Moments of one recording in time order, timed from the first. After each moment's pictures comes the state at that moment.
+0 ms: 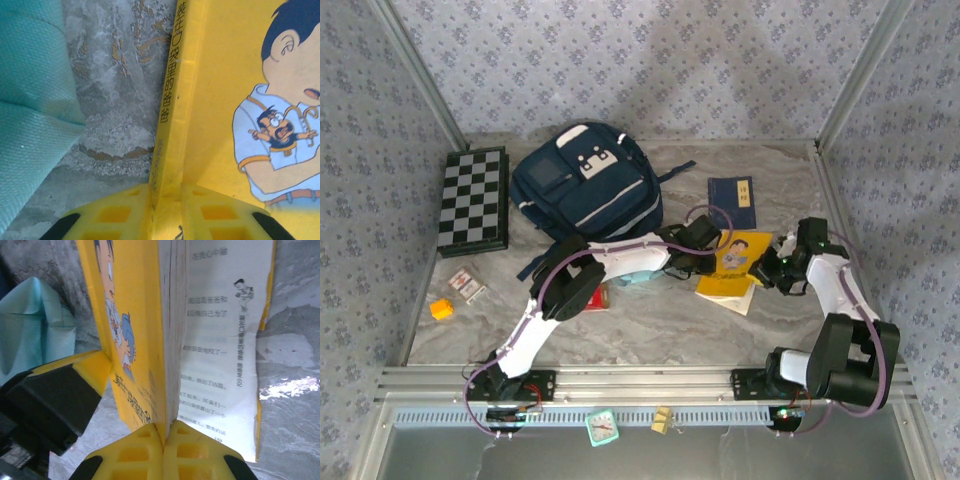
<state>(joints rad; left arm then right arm) -1.02 2.24 1.70 -0.43 0.06 -0.83 -0.21 1.23 0.74 -0.80 -0.55 0.43</state>
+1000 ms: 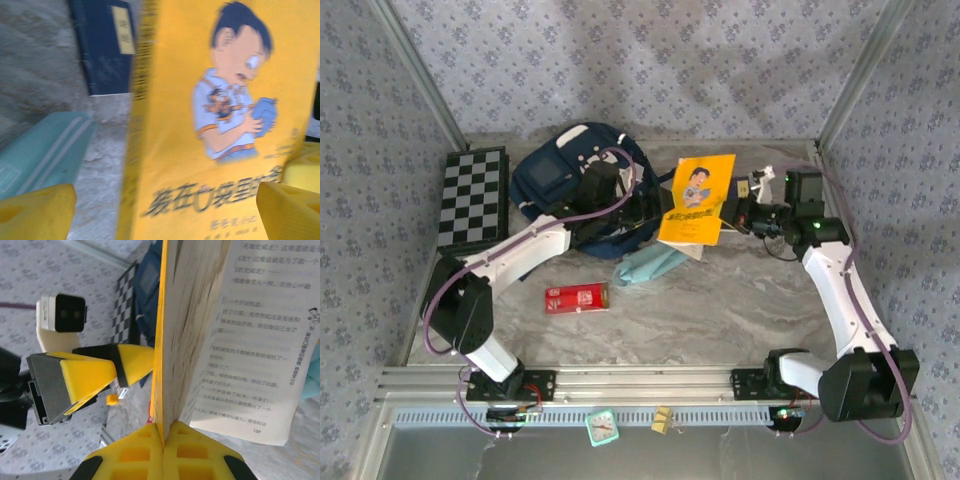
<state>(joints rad) -0.67 1.61 1.25 -0.10 0.50 -0.90 0.08 1.17 1.07 -0.56 -0.85 0.56</state>
